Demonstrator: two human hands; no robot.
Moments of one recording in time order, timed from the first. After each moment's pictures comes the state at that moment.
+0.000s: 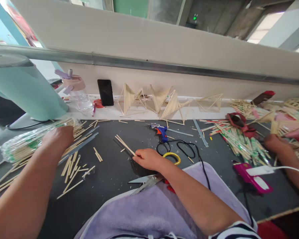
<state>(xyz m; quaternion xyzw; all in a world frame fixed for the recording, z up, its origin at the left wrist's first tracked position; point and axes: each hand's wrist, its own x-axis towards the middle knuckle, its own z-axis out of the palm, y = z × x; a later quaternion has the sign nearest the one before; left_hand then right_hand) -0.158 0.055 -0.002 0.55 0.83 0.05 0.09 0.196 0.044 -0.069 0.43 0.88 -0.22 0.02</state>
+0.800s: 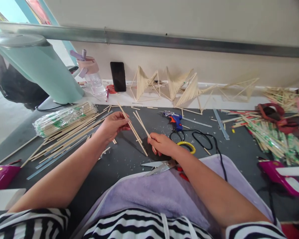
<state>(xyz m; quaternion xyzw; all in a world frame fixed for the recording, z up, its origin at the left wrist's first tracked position) -0.035 0.037 -0.036 0.41 0.50 0.52 0.55 0.202 0.045 -0.074 0.41 0.79 -0.45 -0.06</state>
